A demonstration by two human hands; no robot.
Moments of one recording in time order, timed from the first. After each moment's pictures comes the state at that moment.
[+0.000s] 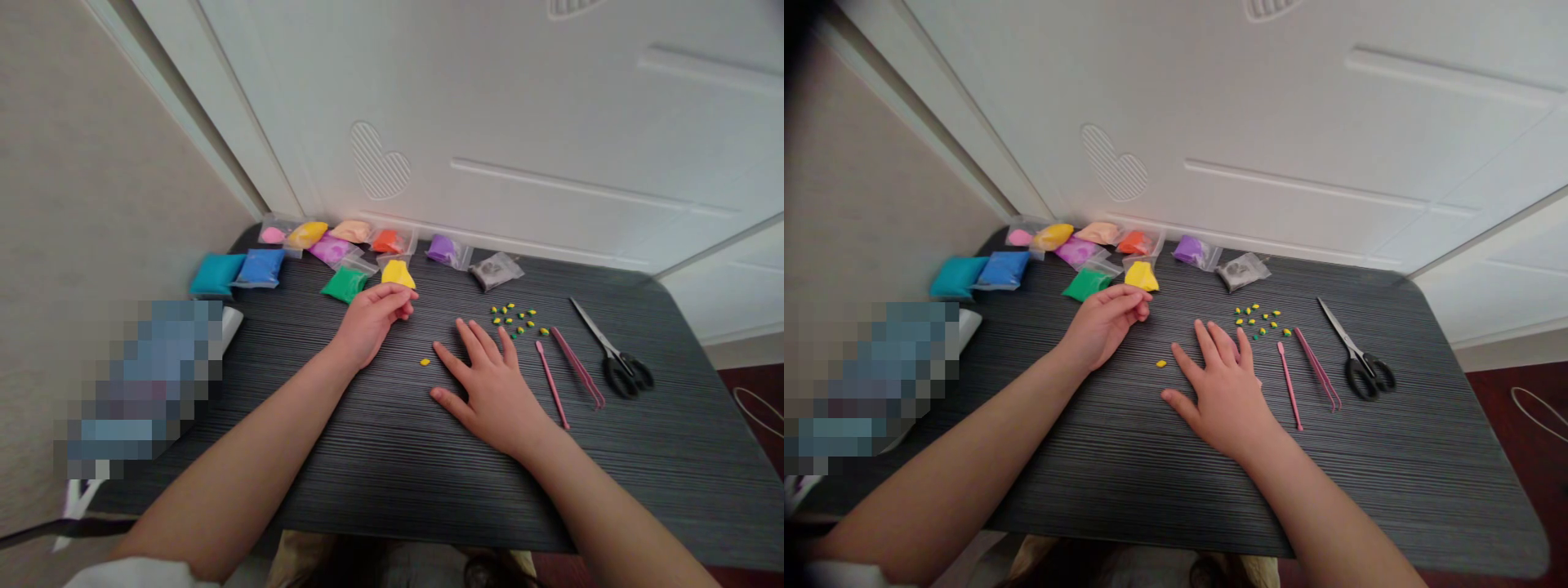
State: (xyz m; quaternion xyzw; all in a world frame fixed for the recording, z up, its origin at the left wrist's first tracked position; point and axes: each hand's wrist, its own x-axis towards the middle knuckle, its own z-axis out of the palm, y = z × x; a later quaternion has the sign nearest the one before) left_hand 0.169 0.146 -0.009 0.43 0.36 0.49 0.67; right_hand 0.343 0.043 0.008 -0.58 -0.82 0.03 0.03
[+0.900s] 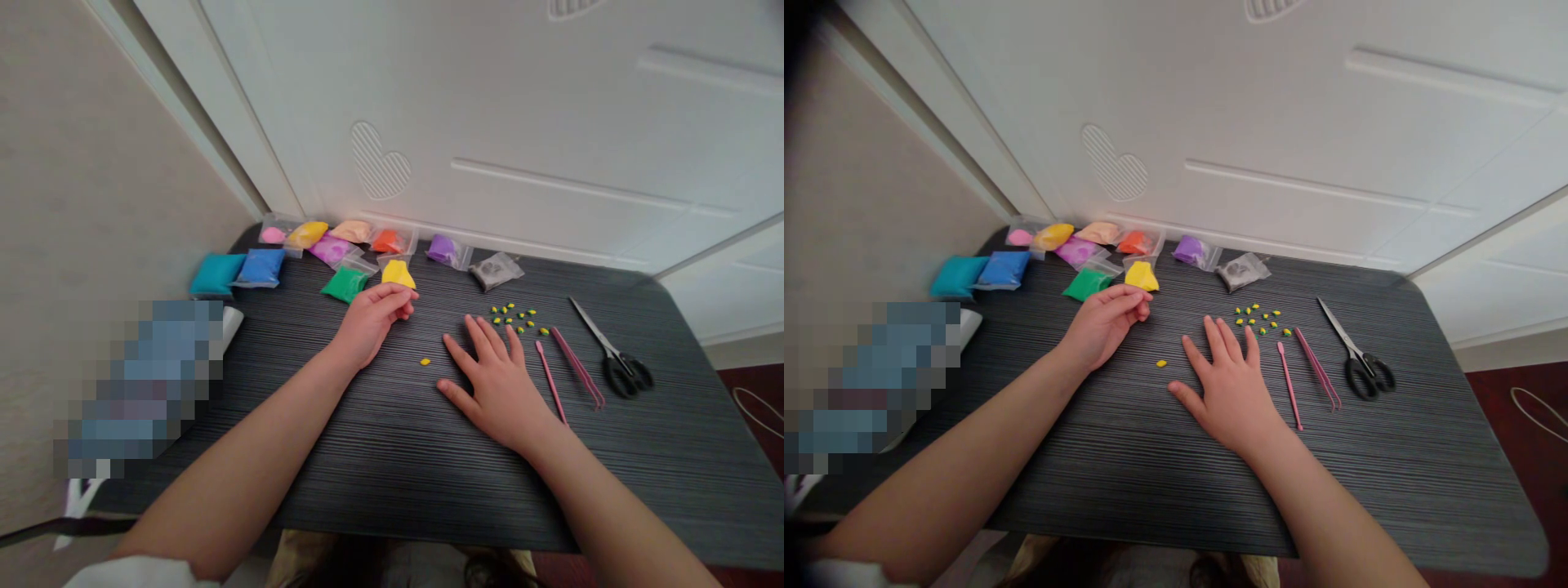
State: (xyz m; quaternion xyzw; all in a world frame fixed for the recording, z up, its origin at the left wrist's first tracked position) left_hand 0.169 0.145 -0.008 0.43 0.36 0.48 0.67; right_hand 0.344 0.043 0.008 -0.59 -0.80 0.02 0.04
